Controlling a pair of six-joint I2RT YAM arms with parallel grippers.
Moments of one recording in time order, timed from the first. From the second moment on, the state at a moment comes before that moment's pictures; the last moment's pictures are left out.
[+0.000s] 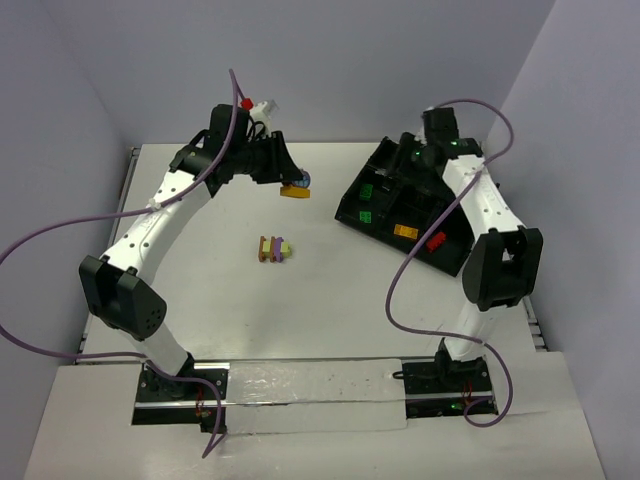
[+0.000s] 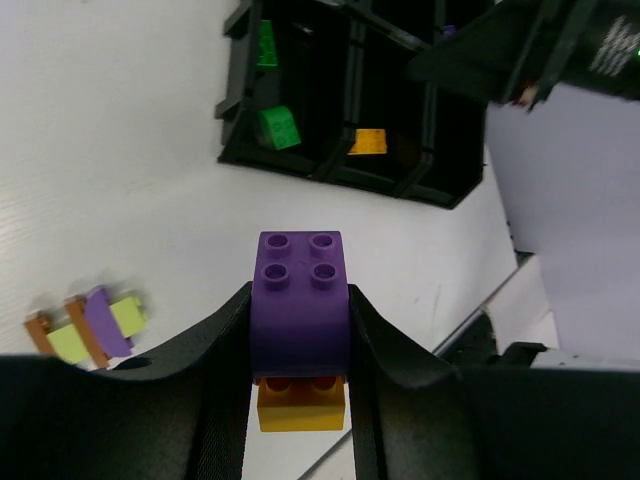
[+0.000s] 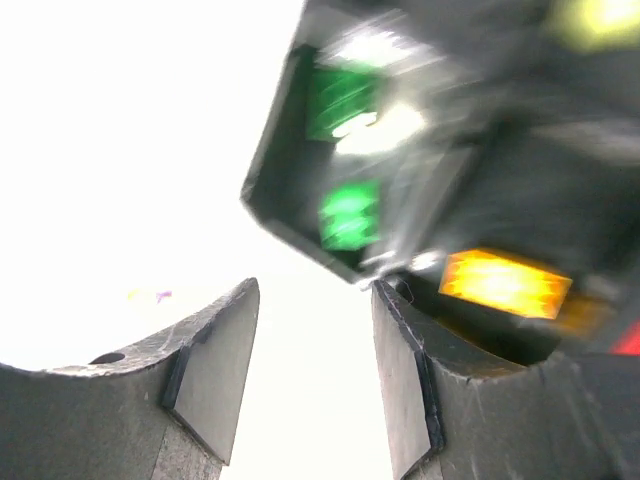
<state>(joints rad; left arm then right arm) -0.47 1.67 1.73 -0.66 0.36 -0.46 0.08 1.77 1.66 -0.72 -0.16 0.47</state>
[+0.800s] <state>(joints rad) -0.31 1.67 1.50 -0.01 0.79 -0.98 0.24 1.65 1.57 -0.19 -1.07 0.72</state>
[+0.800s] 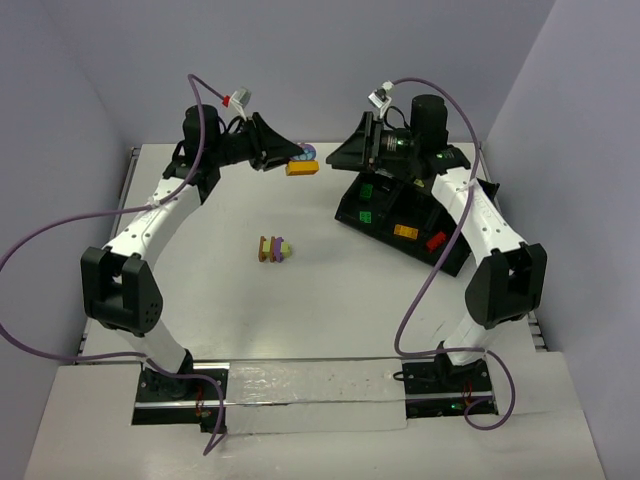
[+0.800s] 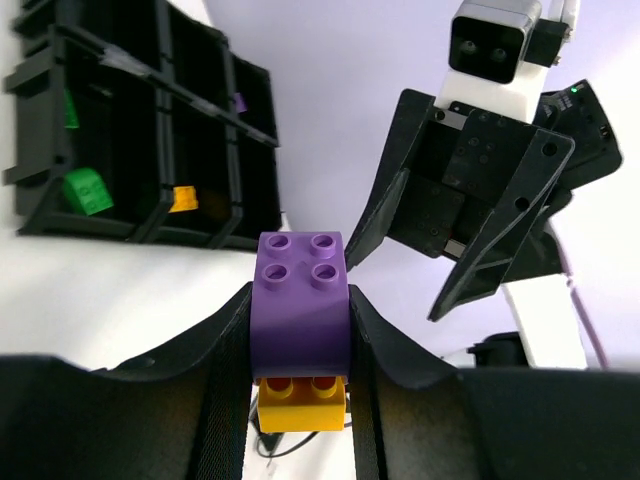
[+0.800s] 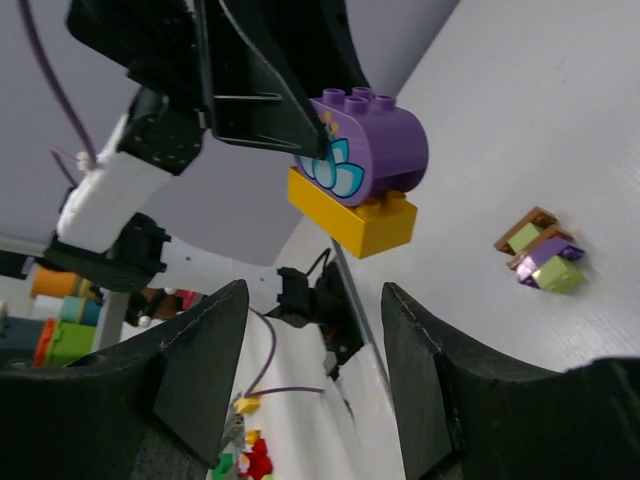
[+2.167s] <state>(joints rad) -0.29 1.67 1.37 0.36 0.89 -1.20 0.34 1.77 1.56 0.02 -1.07 0.90</state>
